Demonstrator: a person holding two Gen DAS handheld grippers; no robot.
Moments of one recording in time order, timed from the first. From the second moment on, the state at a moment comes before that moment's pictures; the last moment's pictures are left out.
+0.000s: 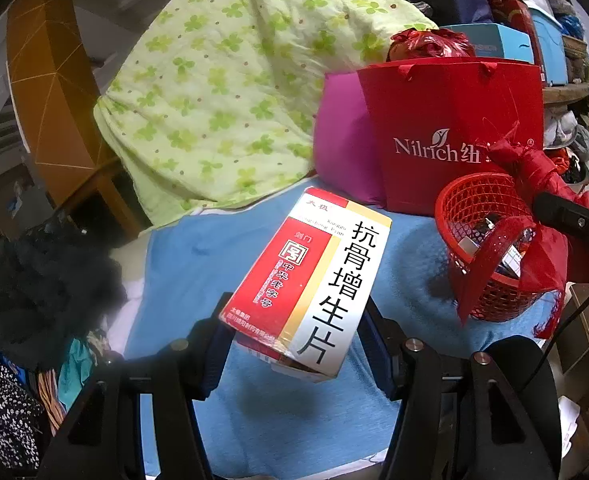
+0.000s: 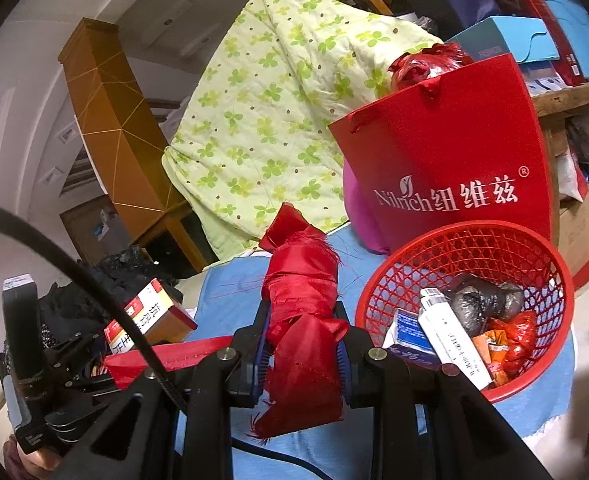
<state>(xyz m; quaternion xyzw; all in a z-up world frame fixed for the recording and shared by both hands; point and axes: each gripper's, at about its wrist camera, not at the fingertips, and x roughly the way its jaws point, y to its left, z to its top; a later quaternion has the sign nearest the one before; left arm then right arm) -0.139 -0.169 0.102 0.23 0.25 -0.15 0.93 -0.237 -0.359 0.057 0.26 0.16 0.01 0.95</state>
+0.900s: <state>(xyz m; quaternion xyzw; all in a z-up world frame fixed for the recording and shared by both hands) -0.149 -0.198 0.102 0.25 0.25 -0.18 0.92 -0.254 -0.379 0.054 0.27 0.15 -0.01 0.95</state>
